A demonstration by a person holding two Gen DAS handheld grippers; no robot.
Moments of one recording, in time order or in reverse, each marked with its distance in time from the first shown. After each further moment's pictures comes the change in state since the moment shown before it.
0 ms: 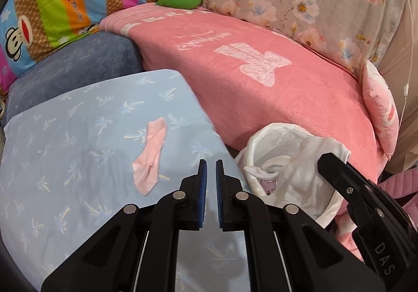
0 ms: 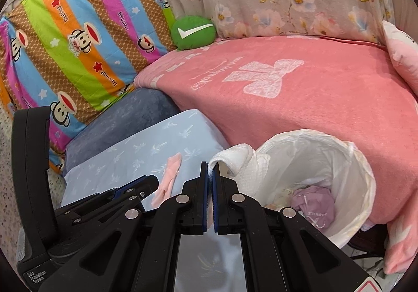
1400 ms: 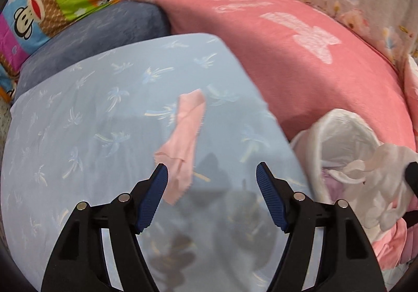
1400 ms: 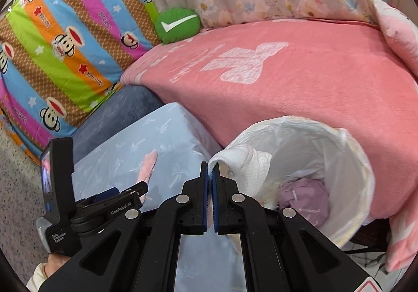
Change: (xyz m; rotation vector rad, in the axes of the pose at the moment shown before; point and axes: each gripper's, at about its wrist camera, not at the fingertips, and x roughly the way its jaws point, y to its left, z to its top) left arm 0.079 0.049 -0.004 -0.077 0.150 0.170; right arm 0.054 -0.032 -0.002 0.049 0.083 0.001
